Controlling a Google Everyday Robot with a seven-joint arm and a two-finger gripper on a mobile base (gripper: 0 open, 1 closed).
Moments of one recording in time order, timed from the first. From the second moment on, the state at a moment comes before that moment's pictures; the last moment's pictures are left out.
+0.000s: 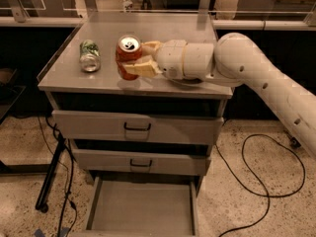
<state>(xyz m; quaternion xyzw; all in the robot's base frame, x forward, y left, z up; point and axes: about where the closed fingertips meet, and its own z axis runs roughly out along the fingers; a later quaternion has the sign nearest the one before) 0.647 0.050 0.919 -0.51 0.57 0.27 0.59</state>
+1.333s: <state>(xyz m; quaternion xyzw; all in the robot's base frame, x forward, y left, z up) 0.715 0.064 0.900 -0.52 0.61 0.29 0.53</state>
